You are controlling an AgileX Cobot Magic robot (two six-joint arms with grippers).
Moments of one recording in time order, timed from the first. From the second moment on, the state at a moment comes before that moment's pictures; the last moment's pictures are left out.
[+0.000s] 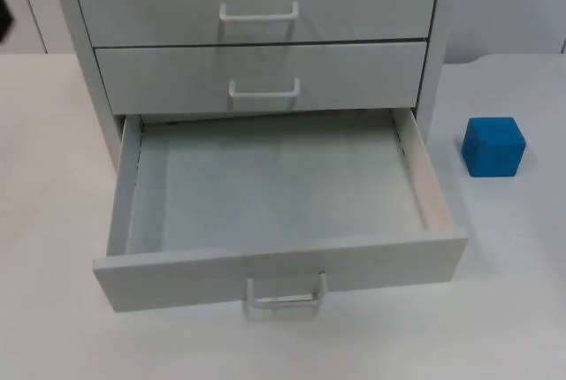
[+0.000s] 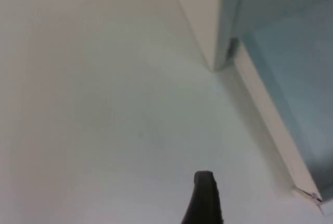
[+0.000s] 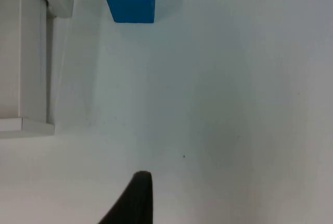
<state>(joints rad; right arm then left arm) 0.03 0.91 -0.64 0.03 0.69 -0.04 -0.08 1.31 -1.09 -0.06 0.87 0.20</state>
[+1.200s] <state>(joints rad) 0.03 0.91 -0.64 0.03 0.69 -0.03 0.14 0.54 -0.65 -0.10 0.62 0.19</state>
